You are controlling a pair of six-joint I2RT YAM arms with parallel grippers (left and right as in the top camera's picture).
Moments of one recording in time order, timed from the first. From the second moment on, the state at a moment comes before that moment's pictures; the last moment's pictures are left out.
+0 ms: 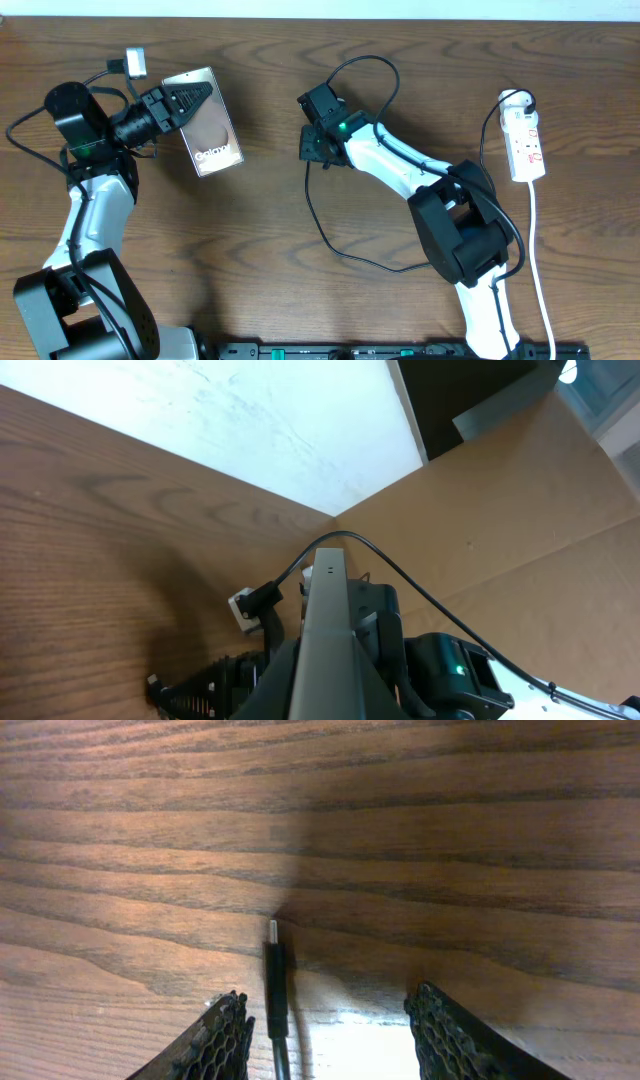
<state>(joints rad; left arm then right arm) 0.33 1.60 0.95 0.47 1.28 -0.80 0.62 2.22 1.61 -0.51 -0.02 0.71</state>
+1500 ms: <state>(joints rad) 0.33 1.60 0.95 0.47 1.28 -0.80 0.65 2.24 1.63 -0.53 0.00 0.73</state>
